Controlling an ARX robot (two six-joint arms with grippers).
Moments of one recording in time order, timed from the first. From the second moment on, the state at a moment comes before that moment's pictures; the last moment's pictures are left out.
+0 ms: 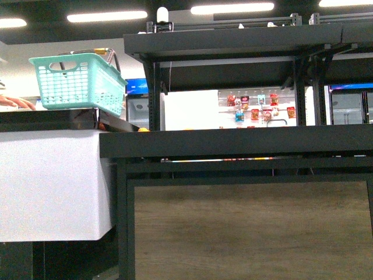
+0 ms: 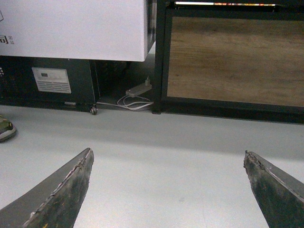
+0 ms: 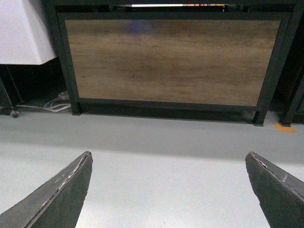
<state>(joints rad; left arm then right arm) 0.00 0.00 0.01 -0.01 0.00 0.00 0.00 0.00 0.02 0.00 0.00 0.00</state>
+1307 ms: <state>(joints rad) 0.00 0.00 0.01 -0.01 0.00 0.00 0.00 0.00 0.02 0.00 0.00 0.00</state>
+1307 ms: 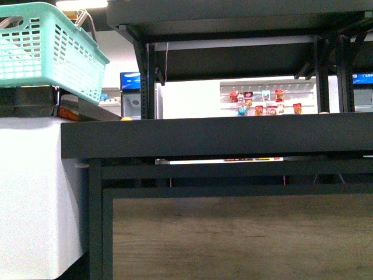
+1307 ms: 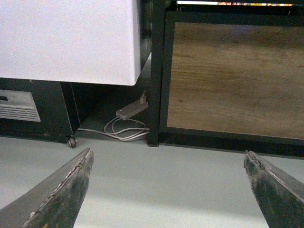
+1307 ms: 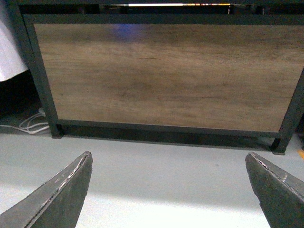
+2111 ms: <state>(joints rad) 0.00 0.00 0.01 -0.01 0.00 0.00 0.00 0.00 0.02 0.00 0.00 0.00</state>
